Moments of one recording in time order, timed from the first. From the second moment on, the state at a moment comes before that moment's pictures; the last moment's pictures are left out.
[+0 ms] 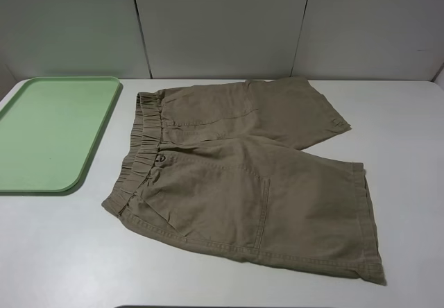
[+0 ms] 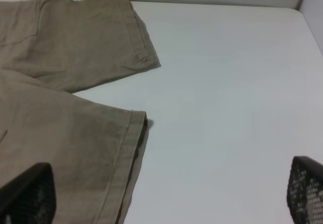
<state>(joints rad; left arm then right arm) -0.09 -0.01 -0.49 -0.02 1.06 0.08 0.06 -0.01 -0.49 -0.08 1.03 0.04</state>
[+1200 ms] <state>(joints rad) -0.26 0.68 -0.82 -0.10 1.14 0.46 0.16 0.64 -0.74 0.05 0.91 -0.16</state>
